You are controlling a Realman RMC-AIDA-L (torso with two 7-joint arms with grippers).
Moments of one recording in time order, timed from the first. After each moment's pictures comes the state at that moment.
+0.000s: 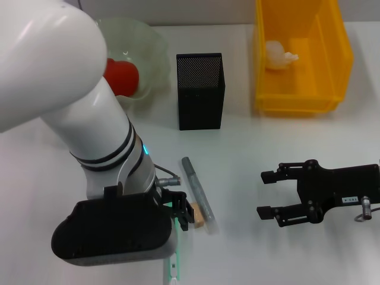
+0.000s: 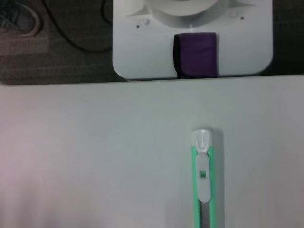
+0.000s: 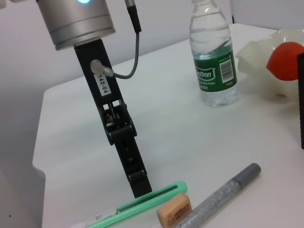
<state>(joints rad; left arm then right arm) -0.66 -2.08 1.92 1.42 2.50 1.61 -0.77 0.52 2.06 -0.71 -0.55 -2.21 -1.61 1.22</state>
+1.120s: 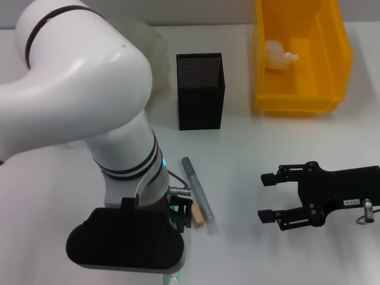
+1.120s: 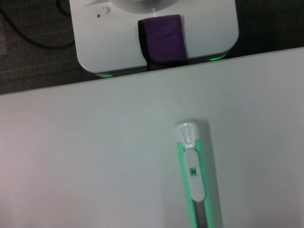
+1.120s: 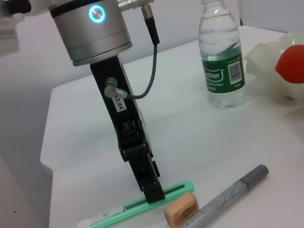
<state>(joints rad) -0.72 -2.08 2.05 1.37 2.54 1.55 -0.78 0.52 2.06 -0.71 -0.55 -2.21 -1.63 1.19</state>
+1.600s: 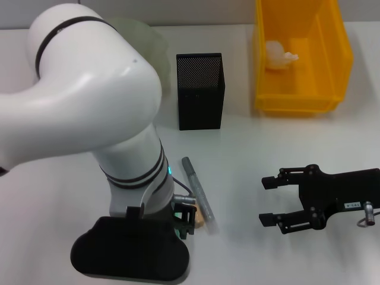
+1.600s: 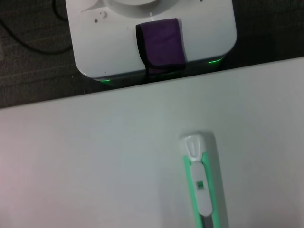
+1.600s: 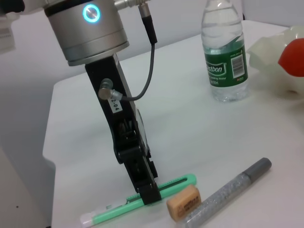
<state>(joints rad) -0.73 -2.08 2.11 1.38 2.53 1.54 -0.80 0.52 2.06 -0.71 -0.55 -2.23 -1.63 1.19</state>
